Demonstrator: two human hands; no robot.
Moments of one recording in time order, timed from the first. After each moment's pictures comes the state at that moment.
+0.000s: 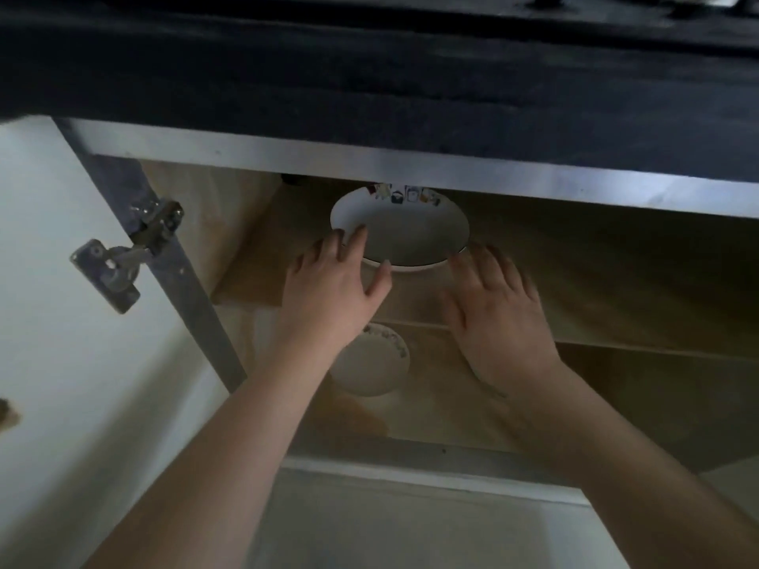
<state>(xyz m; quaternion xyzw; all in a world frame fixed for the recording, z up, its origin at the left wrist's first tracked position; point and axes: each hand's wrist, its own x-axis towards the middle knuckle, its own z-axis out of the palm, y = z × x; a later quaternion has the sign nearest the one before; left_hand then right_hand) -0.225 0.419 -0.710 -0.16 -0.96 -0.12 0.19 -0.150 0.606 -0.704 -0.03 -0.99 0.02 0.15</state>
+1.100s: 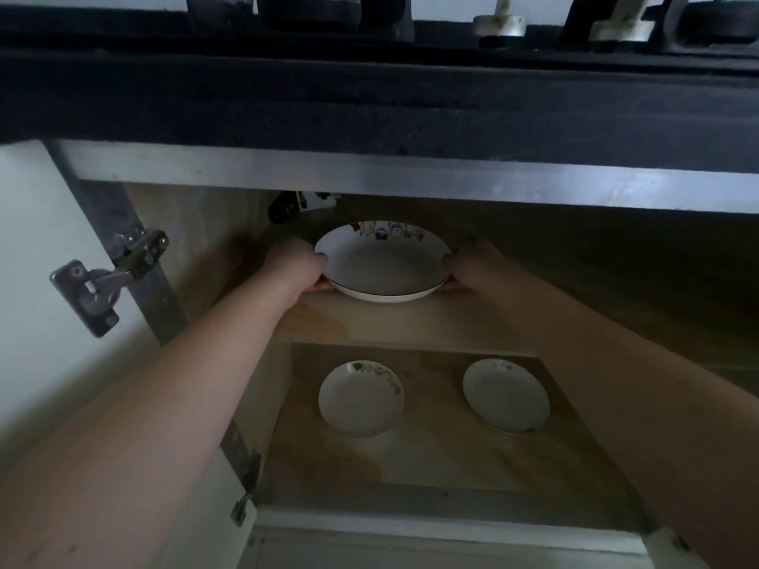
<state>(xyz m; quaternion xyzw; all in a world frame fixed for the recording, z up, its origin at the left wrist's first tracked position) -0.327 0.418 -0.702 0.05 -0.83 -0.56 -0.05 -0.270 0.654 -0.690 -0.19 -0.84 0.51 0.04</state>
